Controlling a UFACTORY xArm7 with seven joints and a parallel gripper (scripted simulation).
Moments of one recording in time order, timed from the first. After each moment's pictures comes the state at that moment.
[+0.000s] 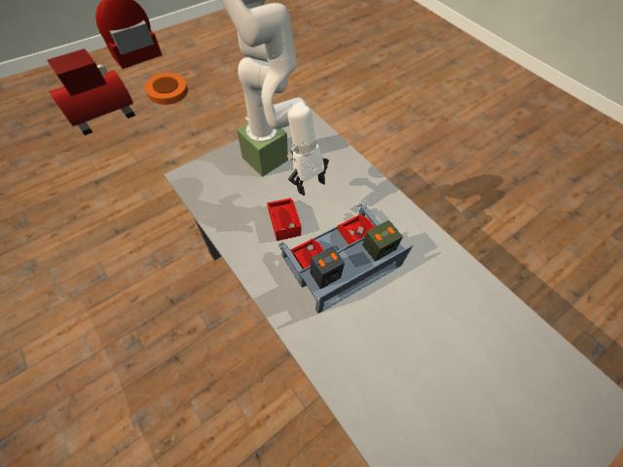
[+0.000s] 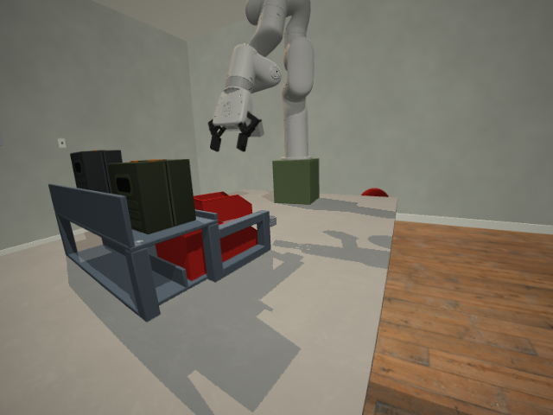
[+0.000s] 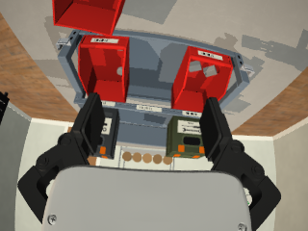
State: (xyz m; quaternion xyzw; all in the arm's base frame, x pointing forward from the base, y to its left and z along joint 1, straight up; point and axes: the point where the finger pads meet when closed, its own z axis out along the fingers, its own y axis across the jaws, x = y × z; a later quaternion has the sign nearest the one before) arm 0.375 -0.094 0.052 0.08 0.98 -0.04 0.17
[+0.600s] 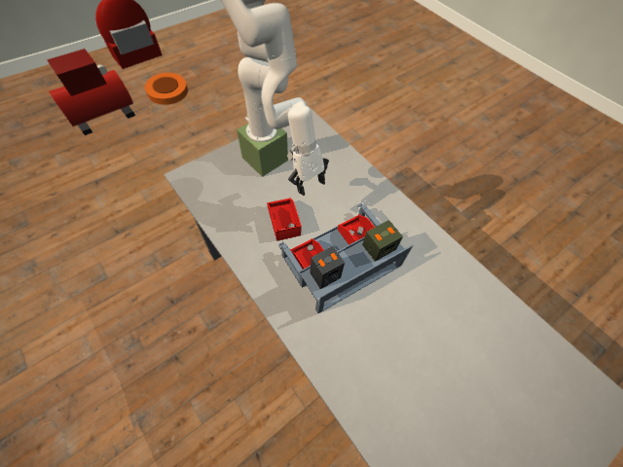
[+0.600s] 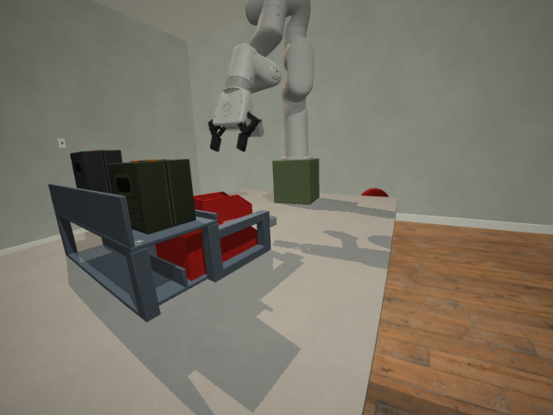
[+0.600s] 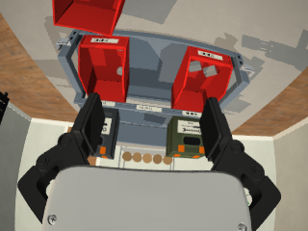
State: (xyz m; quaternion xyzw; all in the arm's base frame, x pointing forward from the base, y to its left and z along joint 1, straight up) arm 0.375 -0.094 0.052 0.08 0.98 -0.04 0.17
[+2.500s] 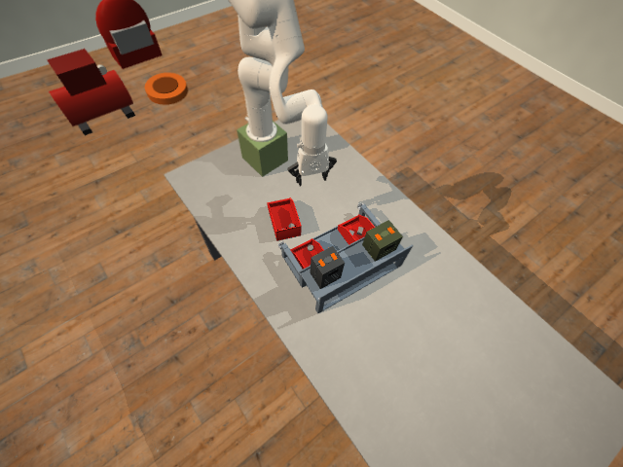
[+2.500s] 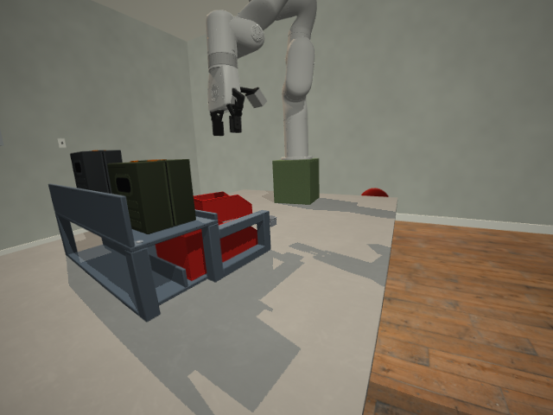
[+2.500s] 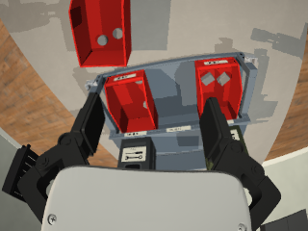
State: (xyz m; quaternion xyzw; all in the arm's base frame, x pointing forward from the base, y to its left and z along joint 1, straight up) arm 0.374 -0.095 0.095 0.26 0.97 0.00 0.01
